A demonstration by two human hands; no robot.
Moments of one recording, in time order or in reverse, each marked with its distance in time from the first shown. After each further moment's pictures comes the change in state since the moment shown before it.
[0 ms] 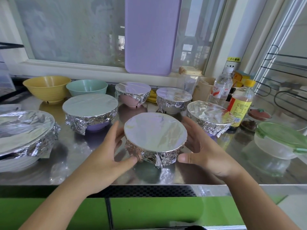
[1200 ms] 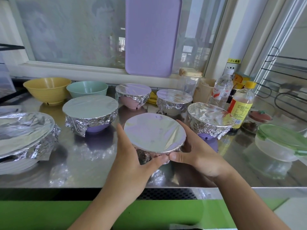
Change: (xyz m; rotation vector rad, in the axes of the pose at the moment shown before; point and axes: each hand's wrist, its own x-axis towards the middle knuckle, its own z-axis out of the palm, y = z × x) left_hand -0.004 0.035 0.061 0.033 0.320 -0.009; right_hand 0.010 -0.018 0.020 -0.082 -0.036 -0.063
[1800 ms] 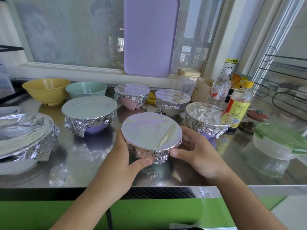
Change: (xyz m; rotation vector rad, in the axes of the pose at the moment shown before) left_hand 0.010 -0.019 -0.021 0.163 -0.101 0.053; right_hand -0.006 0.014 0.001 0.105 0.114 -0.008
